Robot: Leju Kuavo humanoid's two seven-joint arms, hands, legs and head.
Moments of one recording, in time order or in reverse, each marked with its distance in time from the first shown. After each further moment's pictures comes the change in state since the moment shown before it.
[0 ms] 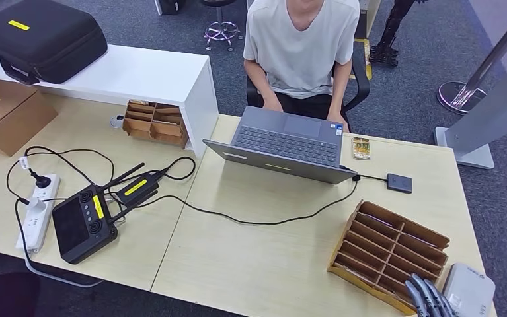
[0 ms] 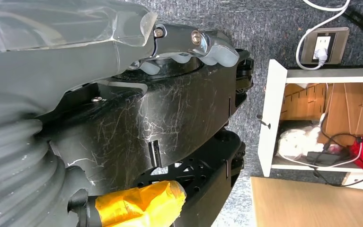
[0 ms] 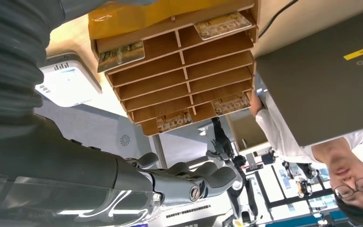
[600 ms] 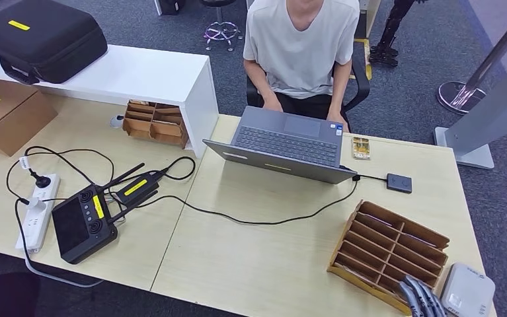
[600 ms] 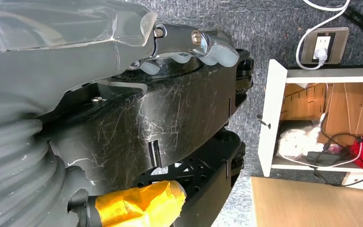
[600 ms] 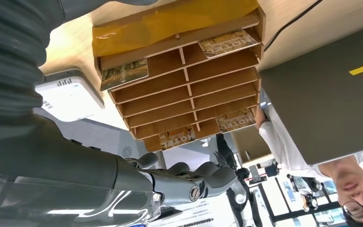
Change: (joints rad) left arm 0.000 0.000 0.000 0.000 0.000 0.000 0.000; right arm -0.030 0.005 0.027 0.054 -0.068 0.000 -0.027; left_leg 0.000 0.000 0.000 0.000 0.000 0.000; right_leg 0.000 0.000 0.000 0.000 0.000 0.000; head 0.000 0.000
